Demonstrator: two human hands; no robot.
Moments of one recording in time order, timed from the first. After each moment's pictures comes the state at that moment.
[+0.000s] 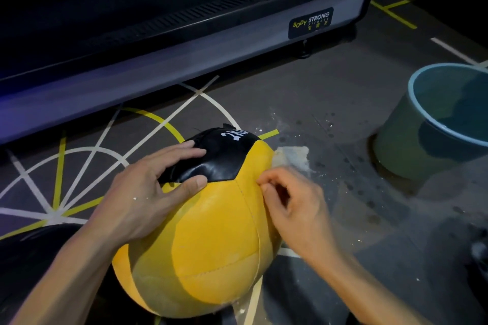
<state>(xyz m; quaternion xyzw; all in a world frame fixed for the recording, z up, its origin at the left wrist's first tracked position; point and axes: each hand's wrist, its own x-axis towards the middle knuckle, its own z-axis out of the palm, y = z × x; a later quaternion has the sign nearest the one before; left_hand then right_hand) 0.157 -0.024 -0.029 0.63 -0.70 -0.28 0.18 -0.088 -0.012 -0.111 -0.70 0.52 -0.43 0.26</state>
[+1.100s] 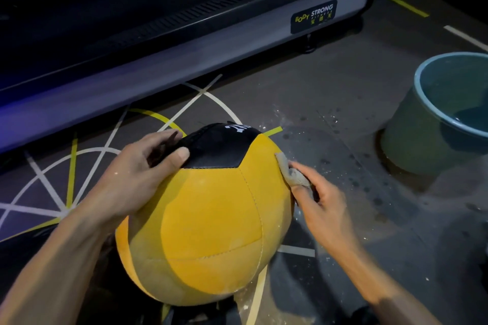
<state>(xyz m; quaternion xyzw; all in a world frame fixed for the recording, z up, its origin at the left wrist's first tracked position) 0.160 -0.049 -0.032 0.65 -0.62 -0.35 0.25 -0.135 -0.015 -0.156 -0.53 0.59 -0.43 0.43</state>
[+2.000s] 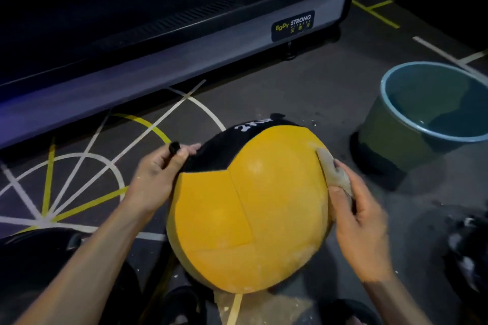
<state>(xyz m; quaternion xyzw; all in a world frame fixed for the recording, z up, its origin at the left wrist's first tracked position) 0.120 -0.063 -0.092 0.60 -0.55 -0.45 0.38 -0.201 0.021 -0.129 -0.47 0.67 -0.47 0.32</state>
